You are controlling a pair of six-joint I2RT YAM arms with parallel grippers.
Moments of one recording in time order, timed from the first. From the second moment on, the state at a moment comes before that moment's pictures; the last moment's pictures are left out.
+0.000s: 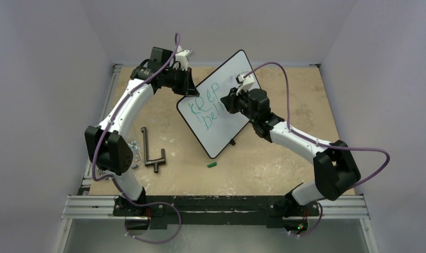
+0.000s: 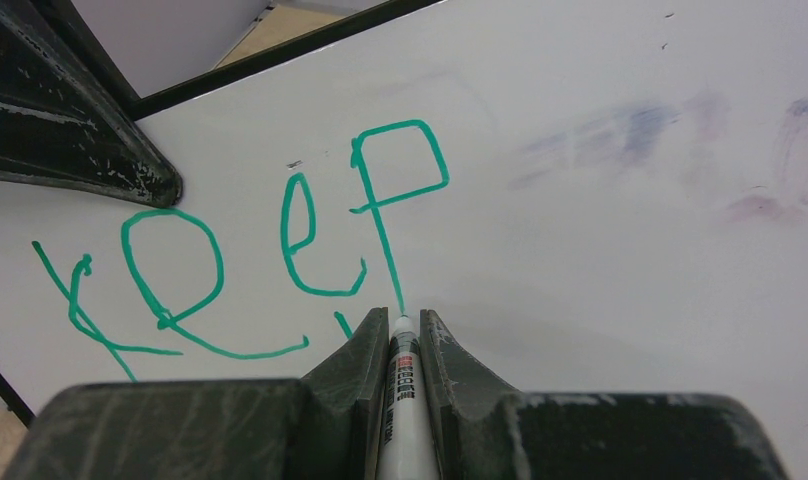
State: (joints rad) left arm -0.30 1.74 1.72 -0.77 0.54 -0.10; right arm 0.58 1.47 0.95 0.34 -0.04 0.25
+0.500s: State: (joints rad) left arm -0.30 1.74 1.72 -0.77 0.54 -0.10; right arm 0.57 1.47 0.95 0.34 -0.03 0.25
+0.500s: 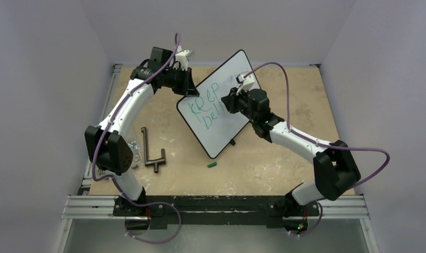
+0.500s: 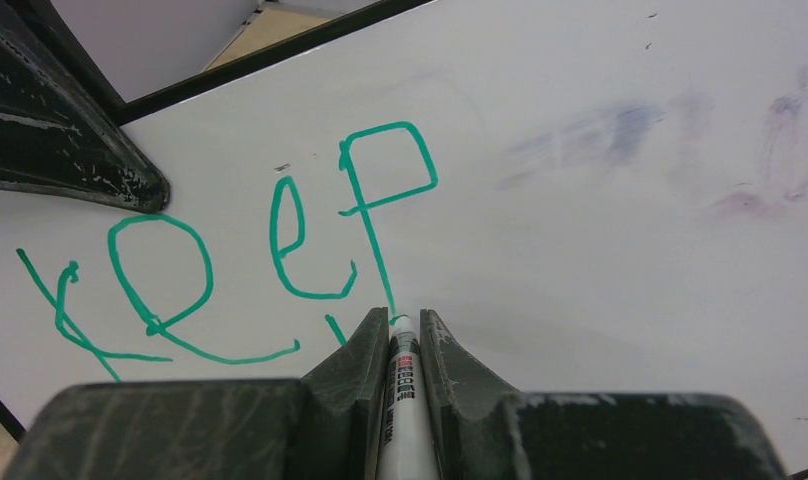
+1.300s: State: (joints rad) left arm -0.30 1.74 1.72 -0.77 0.54 -0.10; right arm 0.57 1.44 0.95 0.30 -0.01 0.24
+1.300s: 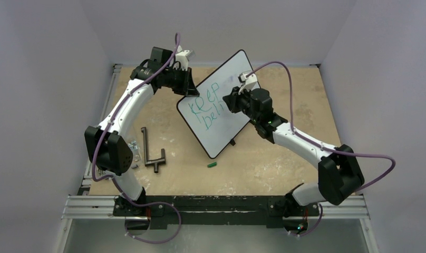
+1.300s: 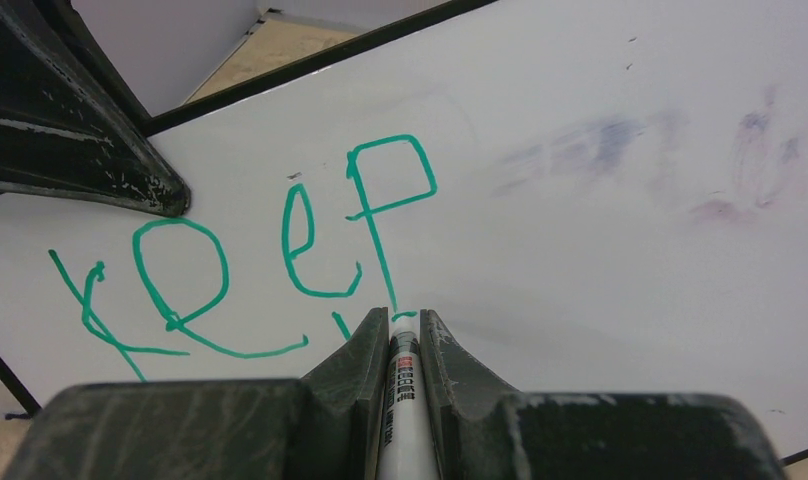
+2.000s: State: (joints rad) left arm -0.30 1.73 1.72 -0.78 0.54 -0.10; right arm 0.55 1.47 0.94 0.30 0.01 0.24
